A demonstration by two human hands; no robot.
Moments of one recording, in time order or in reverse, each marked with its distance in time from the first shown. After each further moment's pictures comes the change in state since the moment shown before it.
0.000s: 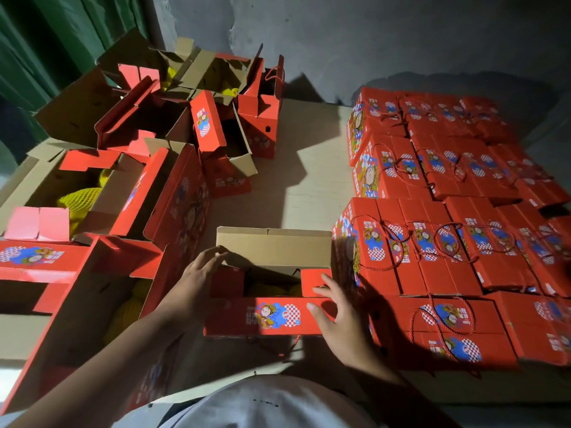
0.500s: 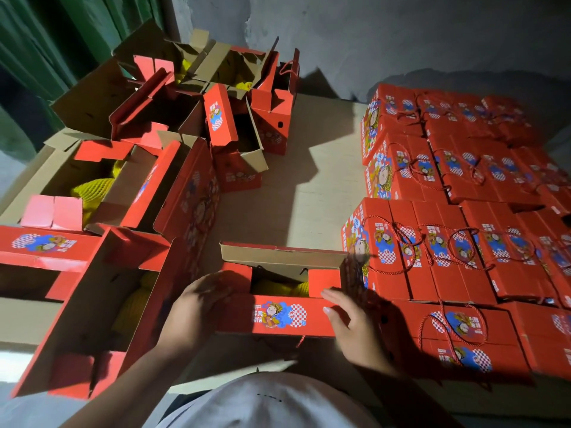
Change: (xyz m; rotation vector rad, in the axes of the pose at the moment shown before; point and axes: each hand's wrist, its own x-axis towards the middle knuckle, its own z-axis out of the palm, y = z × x) left_hand -0.053 0.015 0.021 -0.148 0.218 -0.008; right_hand 0.005 0.025 -0.009 -0.091 -0.050 -0.074
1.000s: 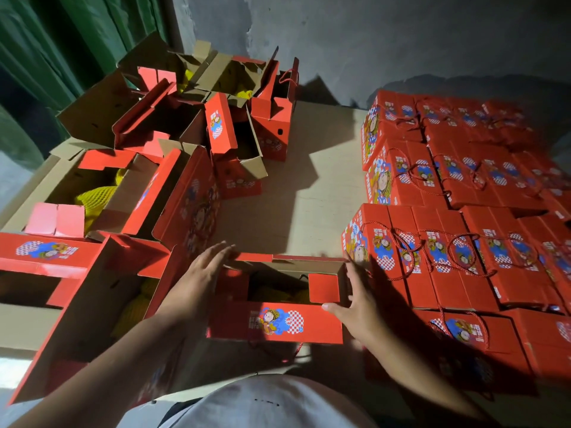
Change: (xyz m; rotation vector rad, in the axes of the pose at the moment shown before) left_hand 0.055 0.000 -0.018 0.208 -0.093 0.087; right_hand 0.050 0.015 -0.021 -0.039 -0.024 0.111
